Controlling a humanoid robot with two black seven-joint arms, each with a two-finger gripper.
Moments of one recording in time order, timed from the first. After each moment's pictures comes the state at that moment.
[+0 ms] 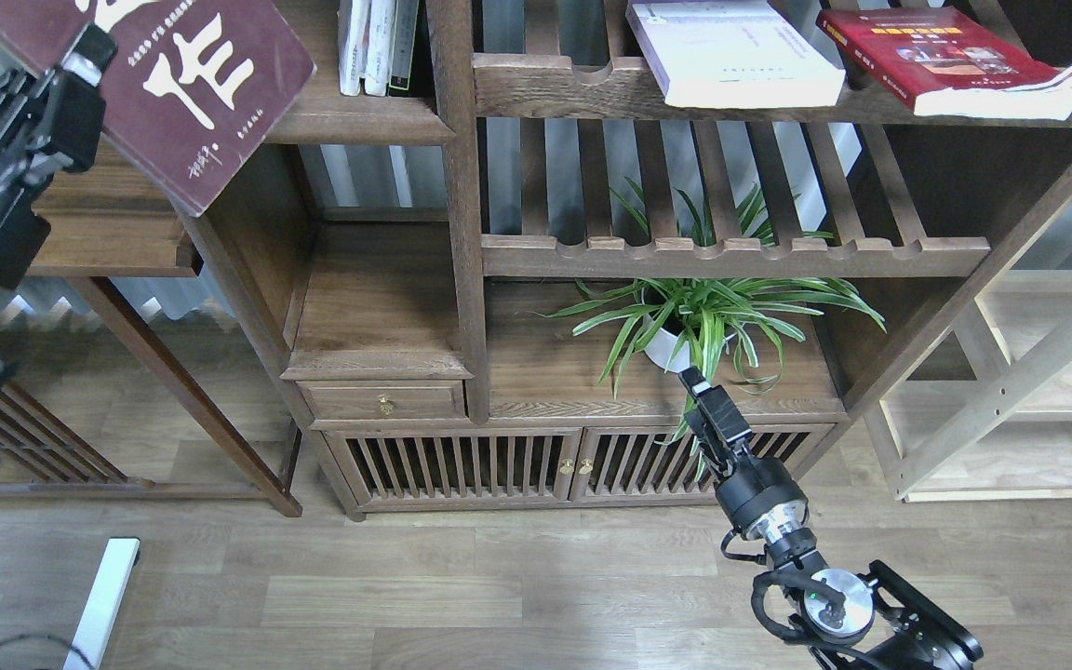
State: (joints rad) left arm -0.35 0.20 -1.75 -1.47 0.63 -0.49 0.23; right arm 0.11 -0.06 1.07 0.82 0.12 0.58 0.09
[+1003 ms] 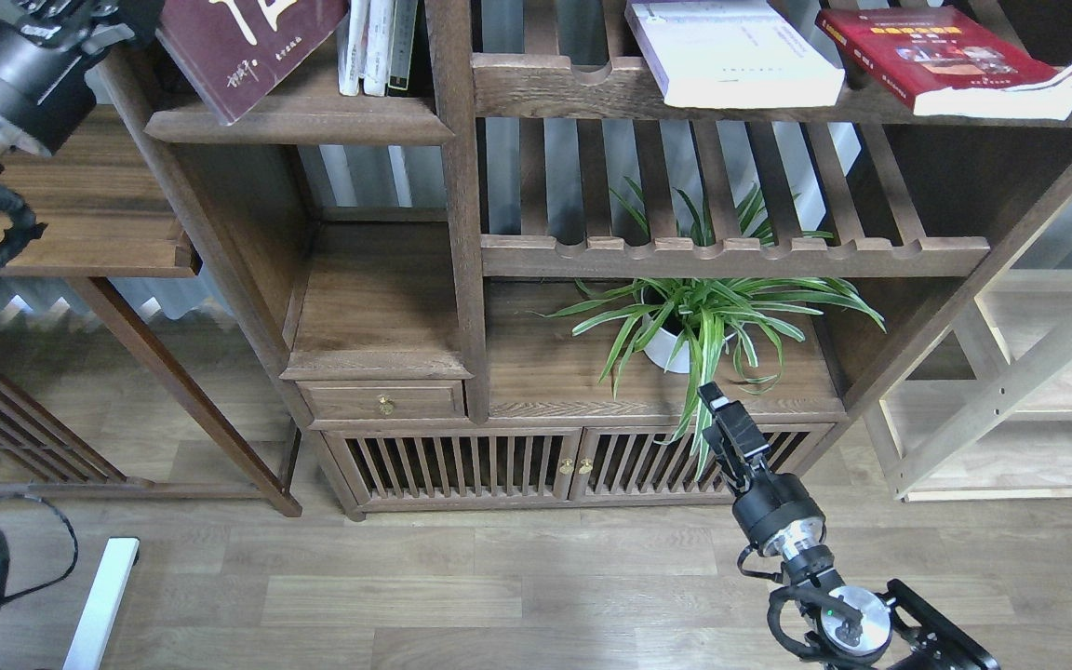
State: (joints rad) left arm -0.74 0.28 -1.55 -1.11 0.62 -0.48 0.25; right arm 0.06 -0.09 1.09 0.83 0.12 0.58 0.08
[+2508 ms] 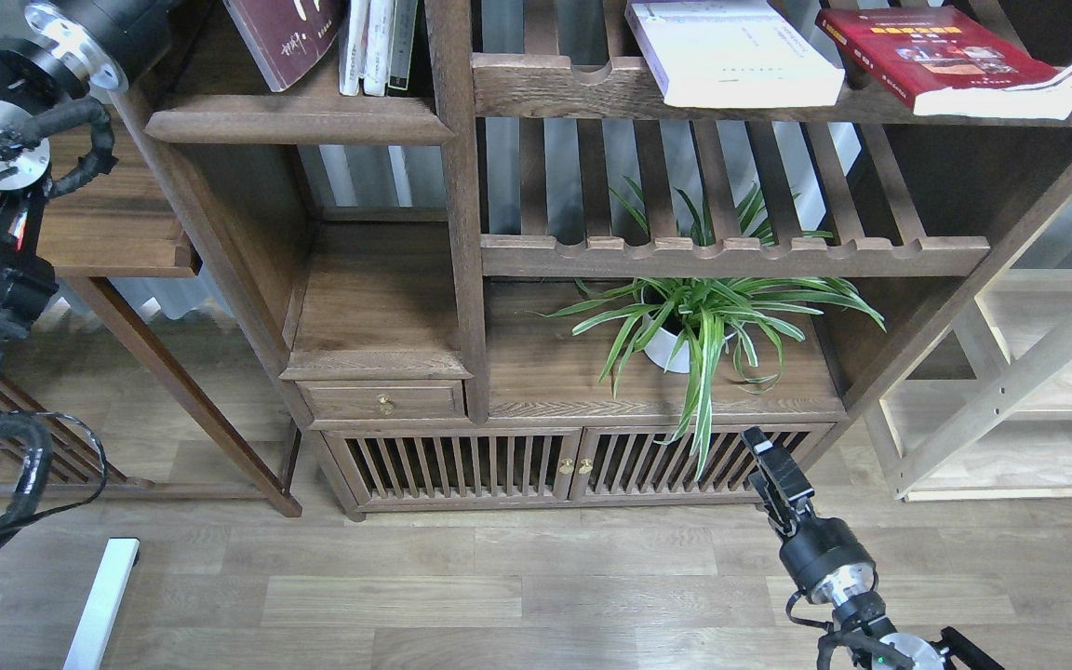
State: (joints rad) left arm -0.99 0.23 -1.38 -0.77 0.62 -0.41 0.22; right arm -0.04 -0.17 1.11 0.84 0.13 0.58 0.08
